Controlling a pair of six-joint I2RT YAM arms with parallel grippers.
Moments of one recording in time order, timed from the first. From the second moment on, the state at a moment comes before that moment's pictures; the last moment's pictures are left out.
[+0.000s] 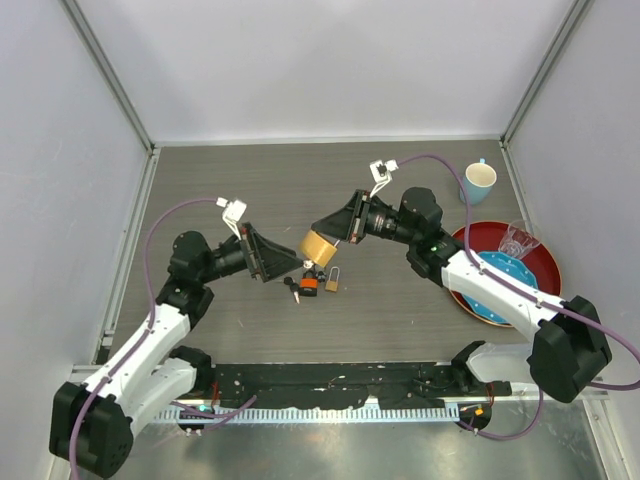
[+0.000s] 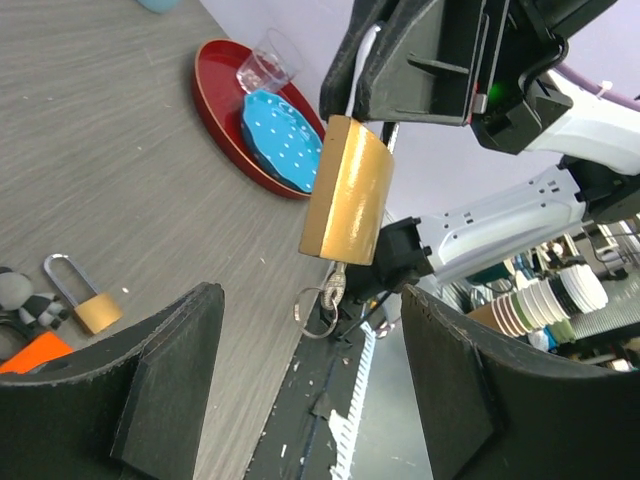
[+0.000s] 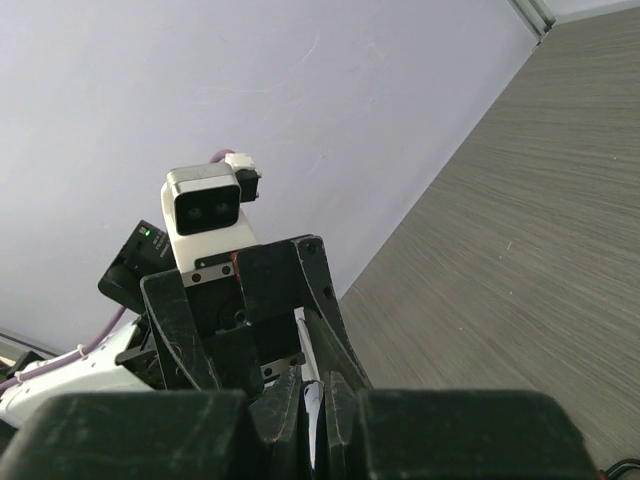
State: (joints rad) left arm -0.34 0.86 0.50 0.37 0.84 -0.80; right arm 0.63 1.26 0.87 0.41 -0.60 0.84
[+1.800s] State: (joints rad) left arm -0.44 0.76 0.22 0.67 0.78 -0.97; right arm 0.62 1.27 0.87 0.48 -0.61 0.90
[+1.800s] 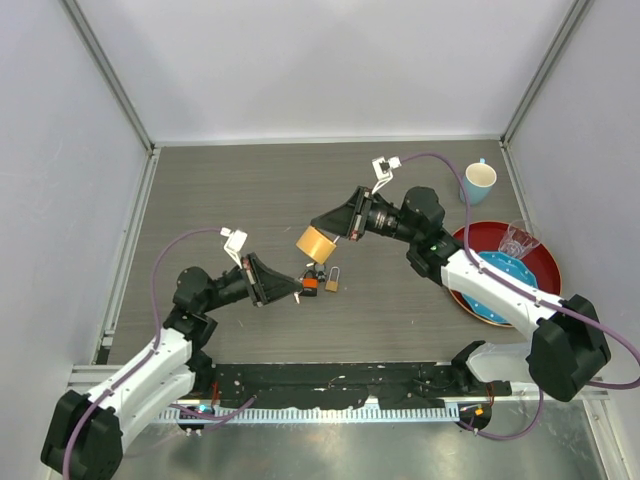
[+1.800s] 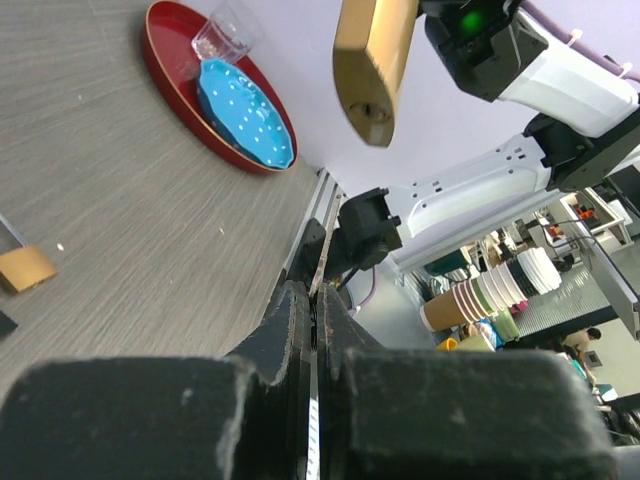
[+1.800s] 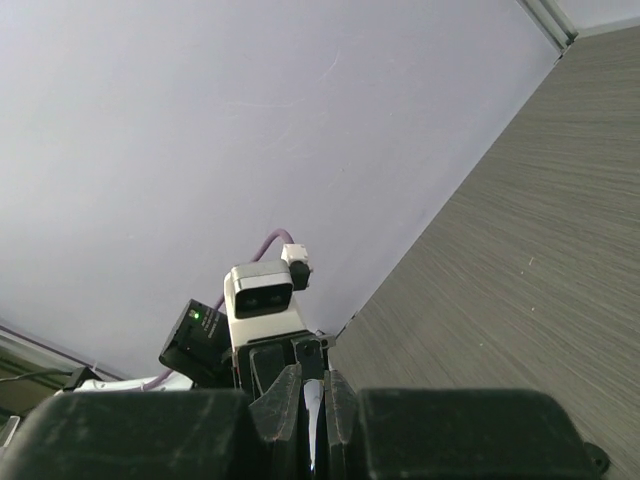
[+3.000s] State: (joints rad) left arm -0.42 0.75 0.26 0.27 0.62 -0.80; right arm 0.61 1.74 1.00 0.27 -0.69 0.67
